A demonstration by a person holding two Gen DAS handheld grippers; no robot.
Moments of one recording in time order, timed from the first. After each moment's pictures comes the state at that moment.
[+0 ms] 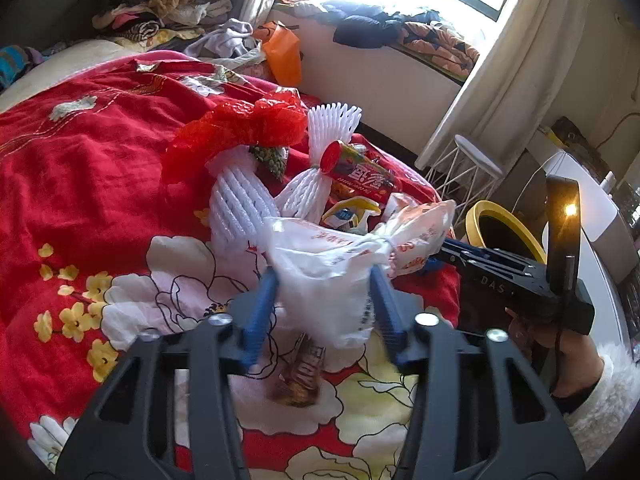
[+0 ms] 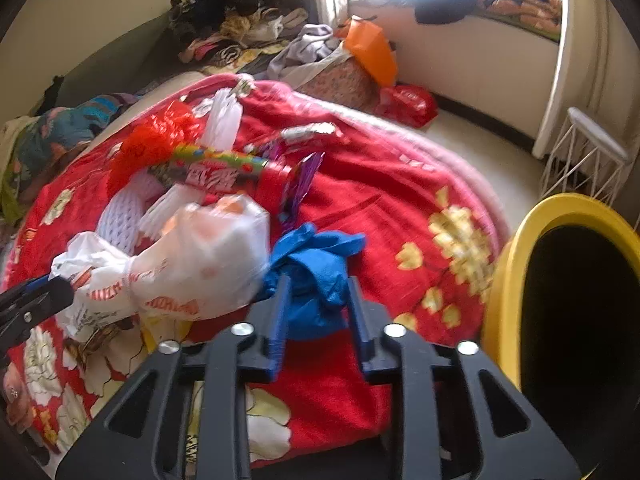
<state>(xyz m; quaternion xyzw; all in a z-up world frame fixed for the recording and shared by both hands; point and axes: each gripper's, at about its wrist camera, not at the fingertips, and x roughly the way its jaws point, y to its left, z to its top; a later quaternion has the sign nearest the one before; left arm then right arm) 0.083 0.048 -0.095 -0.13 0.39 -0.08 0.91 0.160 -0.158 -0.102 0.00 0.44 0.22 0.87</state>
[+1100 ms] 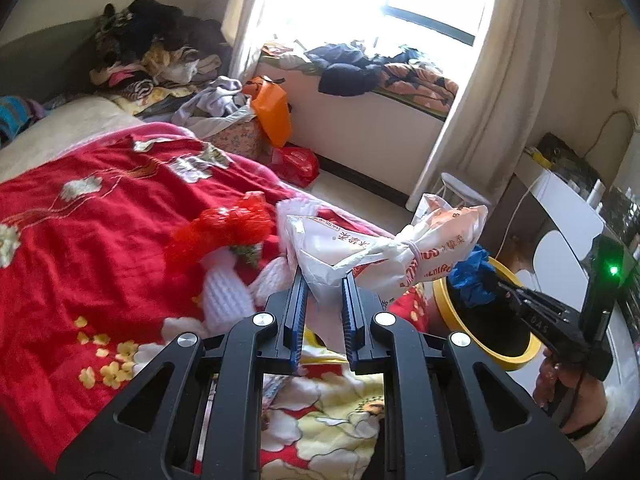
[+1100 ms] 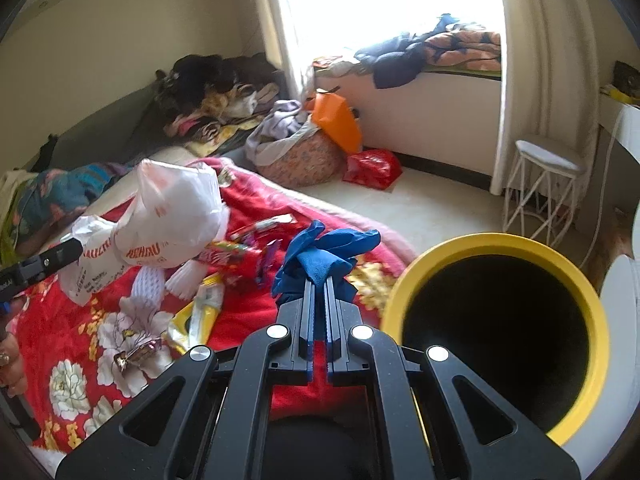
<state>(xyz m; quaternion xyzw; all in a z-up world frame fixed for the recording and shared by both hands) 0.074 0.020 -0.016 -0.09 0.31 -0.08 0.94 0.095 -0.244 -0.015 0.05 0.32 0.15 0.94</state>
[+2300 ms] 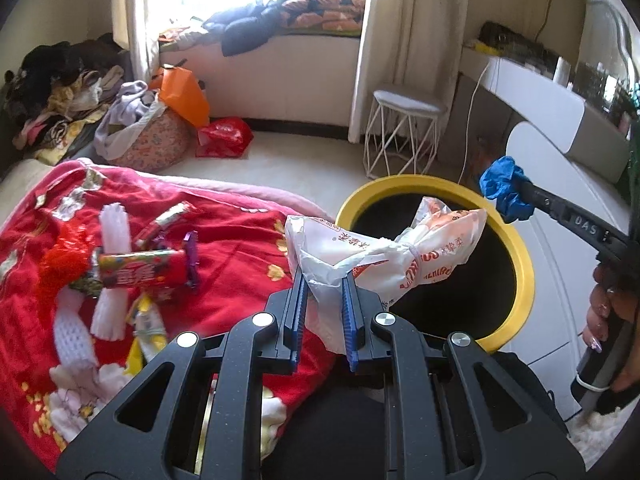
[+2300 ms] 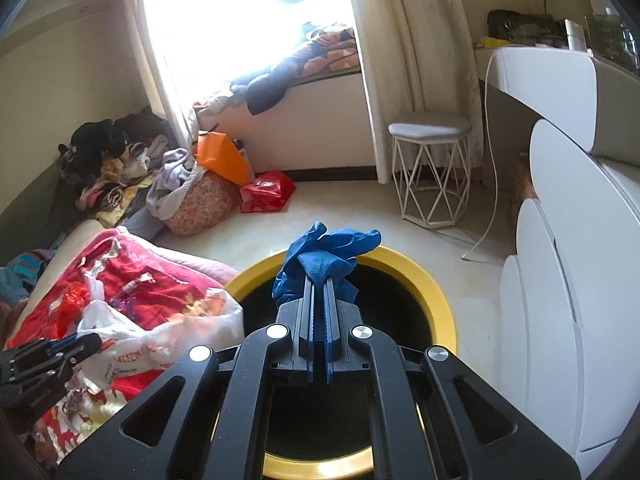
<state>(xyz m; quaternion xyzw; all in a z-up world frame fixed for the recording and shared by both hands) 0.134 -0.161 -0.061 0.06 0.38 -0.17 0.91 0.091 -0.410 -0.030 0.14 0.31 -0.02 0.94</state>
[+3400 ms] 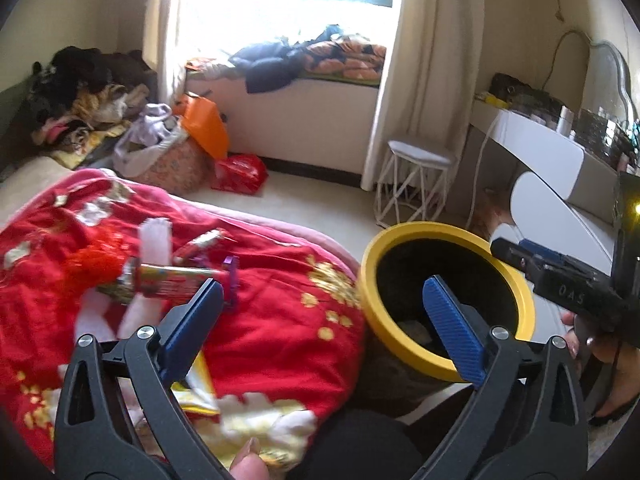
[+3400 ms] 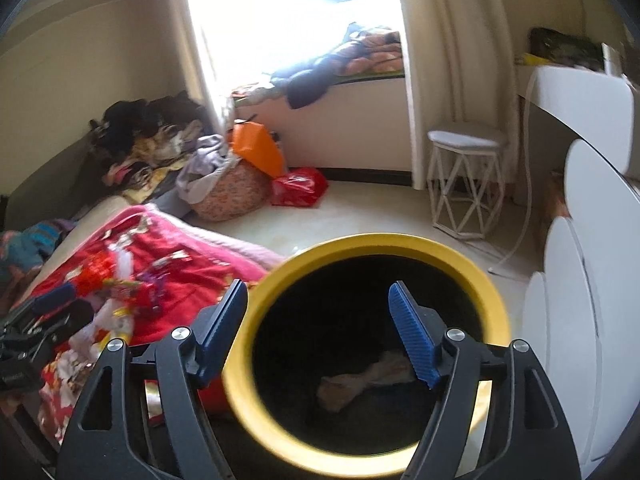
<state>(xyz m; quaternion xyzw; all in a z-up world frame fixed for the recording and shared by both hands) 0.110 -0.105 -0.039 0.01 0.29 -0.15 0.95 0.089 -0.348 -0.026 0.10 0.29 0.05 0.95</state>
